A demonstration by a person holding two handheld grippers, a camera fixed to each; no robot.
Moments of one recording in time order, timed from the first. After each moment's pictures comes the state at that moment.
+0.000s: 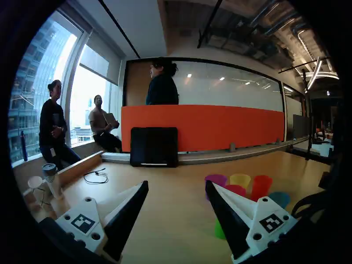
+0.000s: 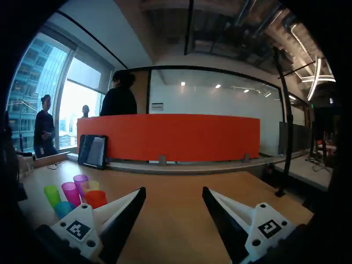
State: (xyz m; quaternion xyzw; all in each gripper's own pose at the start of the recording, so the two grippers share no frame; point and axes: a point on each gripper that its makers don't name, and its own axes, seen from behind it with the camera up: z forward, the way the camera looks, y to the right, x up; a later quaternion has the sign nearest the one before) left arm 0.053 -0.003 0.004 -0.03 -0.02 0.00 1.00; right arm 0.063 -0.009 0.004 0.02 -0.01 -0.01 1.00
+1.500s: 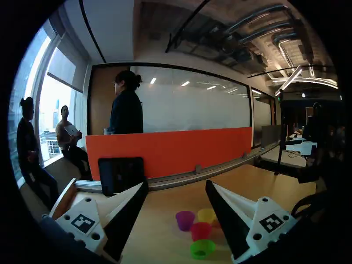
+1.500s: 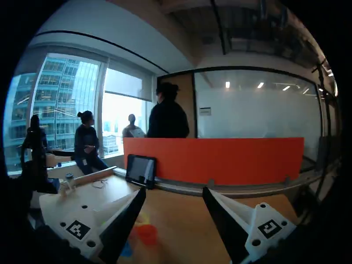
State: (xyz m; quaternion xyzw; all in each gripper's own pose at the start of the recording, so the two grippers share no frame) left arm 0.225 0.042 0.022 -0.19 -0.02 0.01 0.98; right arm 0.225 -0.092 0.003 0.23 -0.02 0.01 0.97
